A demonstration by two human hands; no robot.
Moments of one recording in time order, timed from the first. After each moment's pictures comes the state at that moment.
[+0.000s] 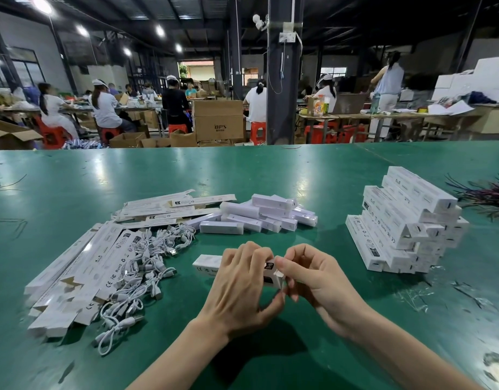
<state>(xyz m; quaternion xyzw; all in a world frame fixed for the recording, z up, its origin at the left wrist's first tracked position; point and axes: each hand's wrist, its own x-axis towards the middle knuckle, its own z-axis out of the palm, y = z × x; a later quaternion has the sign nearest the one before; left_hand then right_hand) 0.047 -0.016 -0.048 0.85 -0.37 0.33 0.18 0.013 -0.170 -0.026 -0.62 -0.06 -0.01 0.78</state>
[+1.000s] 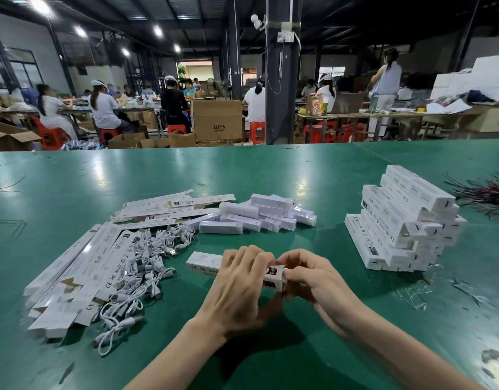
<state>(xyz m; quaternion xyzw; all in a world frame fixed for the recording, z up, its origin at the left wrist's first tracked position) 0.052 -0.013 -0.055 0.85 -0.39 0.31 0.16 0.013 -0.171 -0.027 -0.68 -0.01 0.01 0.74</state>
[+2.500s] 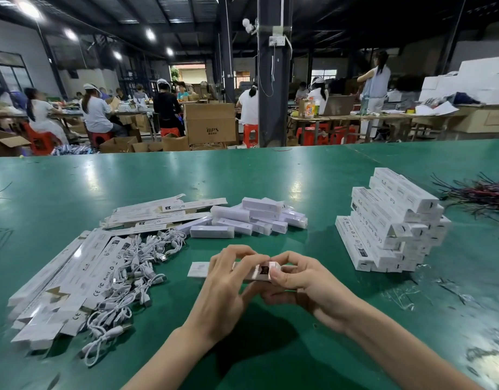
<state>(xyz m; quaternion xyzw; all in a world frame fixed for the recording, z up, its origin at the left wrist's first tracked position) 0.056 -0.009 -0.062 0.83 -0.36 0.27 0.33 0.017 -0.182 -0.021 -0.61 -0.02 0.11 0.79</state>
